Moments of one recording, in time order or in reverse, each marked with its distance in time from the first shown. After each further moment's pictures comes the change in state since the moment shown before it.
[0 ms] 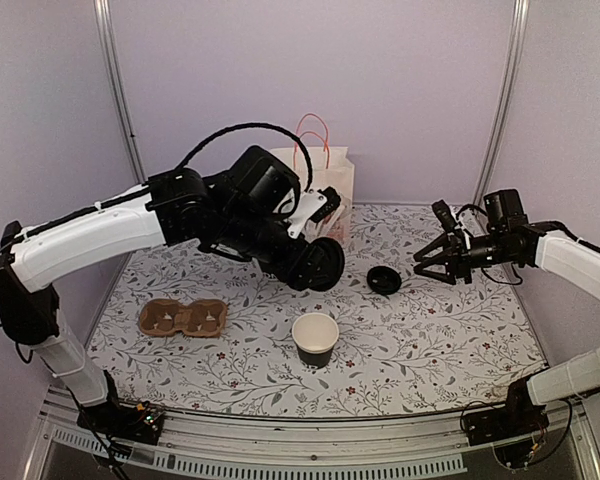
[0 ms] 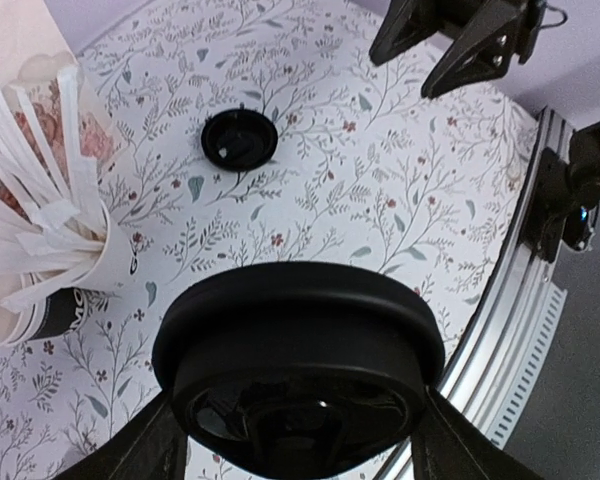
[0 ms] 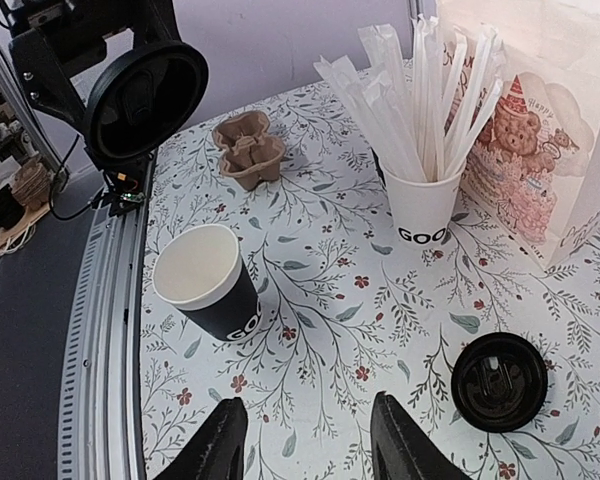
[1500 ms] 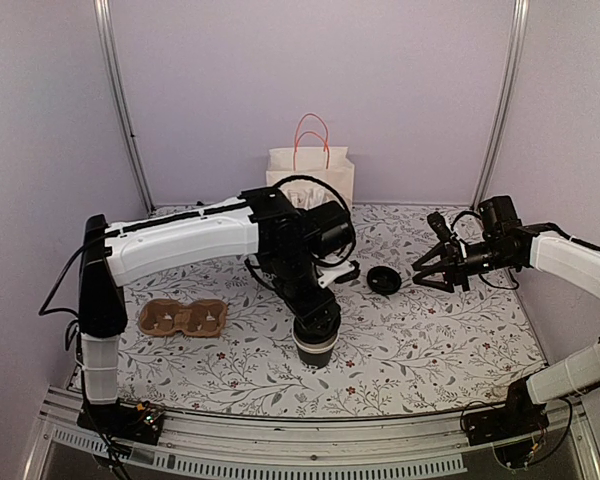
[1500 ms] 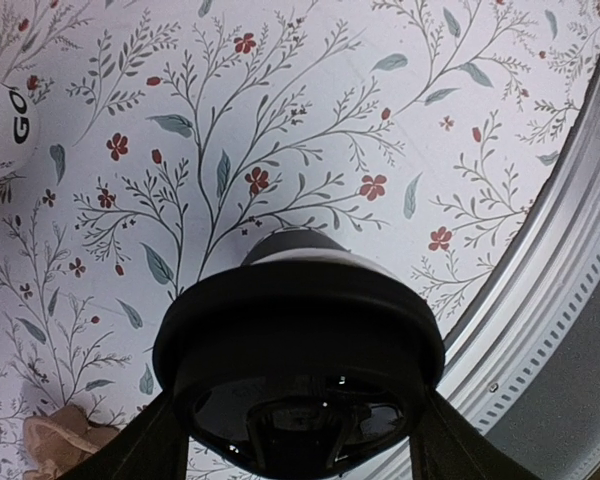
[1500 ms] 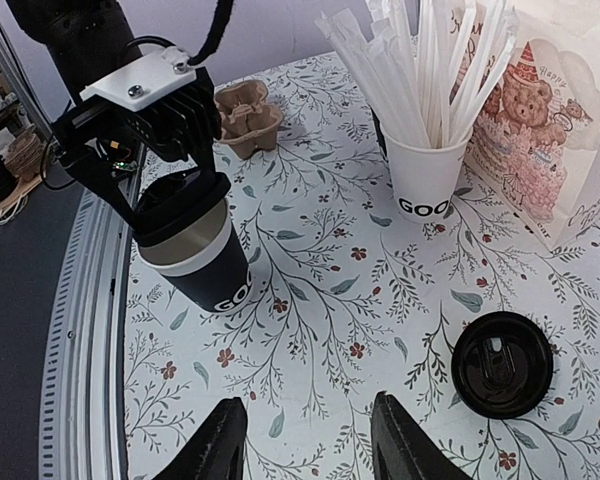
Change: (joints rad) left arm -0.029 0.395 0.283 -0.447 0.069 0.031; right arm 0.000 0.043 -0.021 -0.038 0.029 -0.115
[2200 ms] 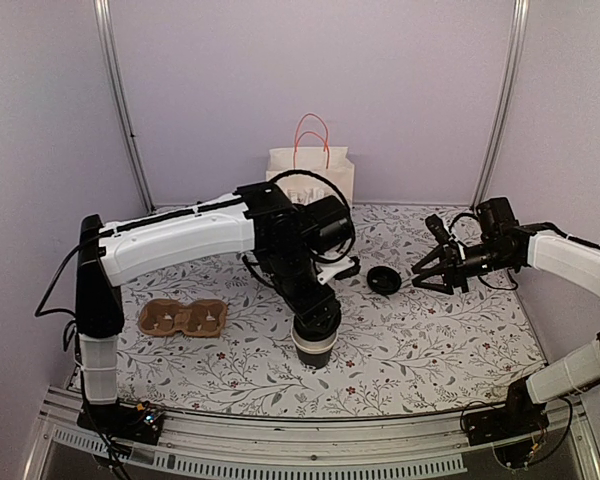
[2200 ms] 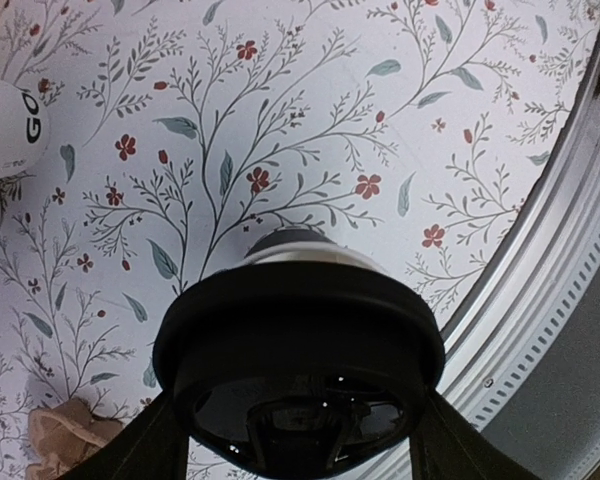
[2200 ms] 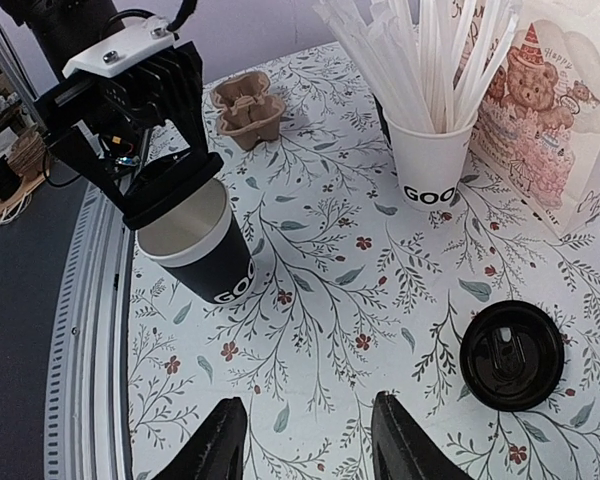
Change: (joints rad) left arm -0.005 0.003 0.035 -0.014 0.000 -0.005; right arm 0.000 0.021 0.002 -0.023 0.000 -0.013
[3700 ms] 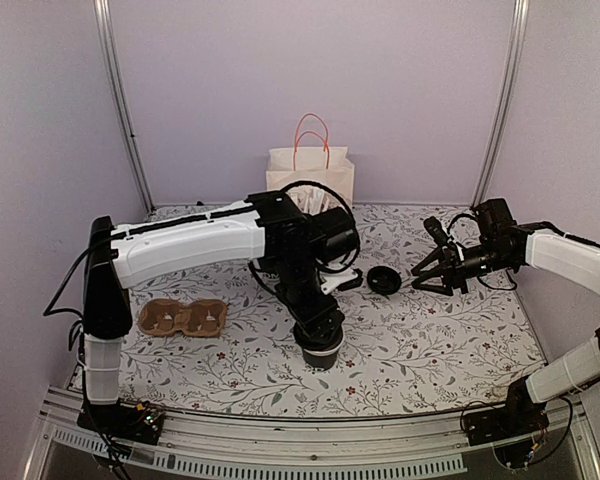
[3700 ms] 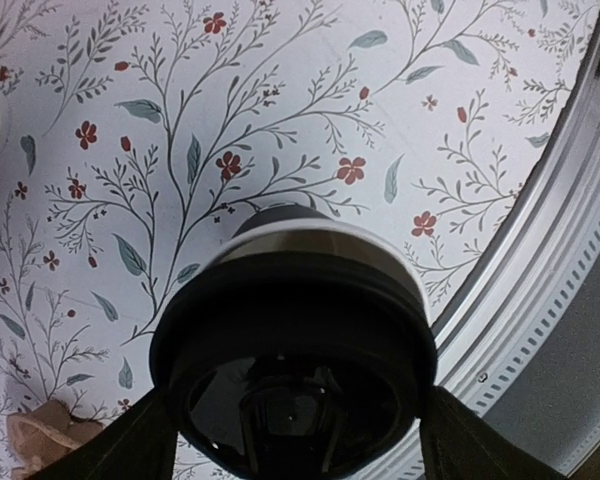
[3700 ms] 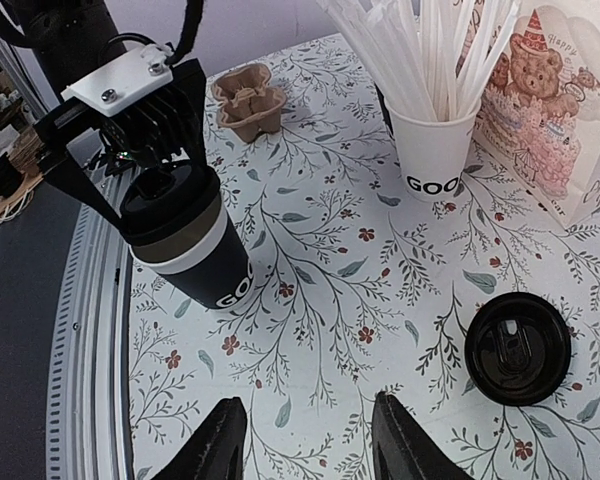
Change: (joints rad) left arm -0.010 0.028 -0.011 -0.017 0.032 0.003; right arm 0.000 0.024 0.009 -0.025 0.004 -0.021
